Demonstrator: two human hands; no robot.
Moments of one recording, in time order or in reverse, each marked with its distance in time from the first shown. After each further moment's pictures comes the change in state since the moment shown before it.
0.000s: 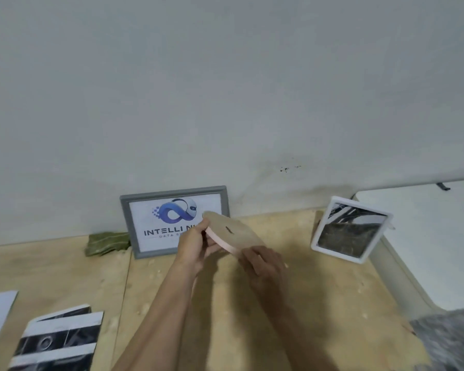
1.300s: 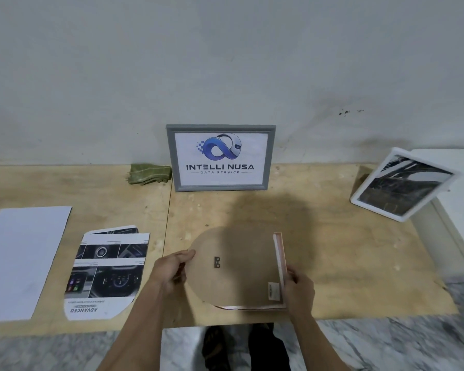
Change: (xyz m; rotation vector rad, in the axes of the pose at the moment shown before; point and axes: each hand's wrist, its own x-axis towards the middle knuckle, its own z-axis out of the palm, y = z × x) left_hand -0.036 -0.130 -0.238 0.072 0.257 -0.378; right_hand -0.160 -0.053 0.023 0.233 -0.400 1.253
